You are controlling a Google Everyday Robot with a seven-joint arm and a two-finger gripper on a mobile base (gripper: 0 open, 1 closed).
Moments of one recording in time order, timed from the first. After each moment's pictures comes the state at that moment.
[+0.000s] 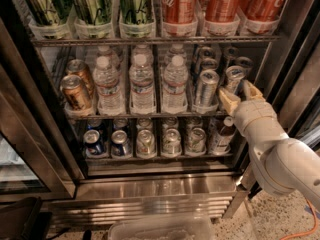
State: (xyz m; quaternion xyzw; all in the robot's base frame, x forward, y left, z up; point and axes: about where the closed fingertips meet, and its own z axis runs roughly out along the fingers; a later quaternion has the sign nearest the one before) arm 0.622 -0.245 0.852 -0.12 0.68 -0.06 0.72
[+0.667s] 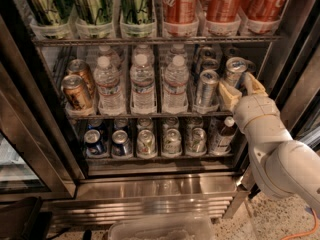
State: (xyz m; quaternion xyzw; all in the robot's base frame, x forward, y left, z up) arm 0.605 -0.235 0.889 -0.10 0.65 -0.06 0.75
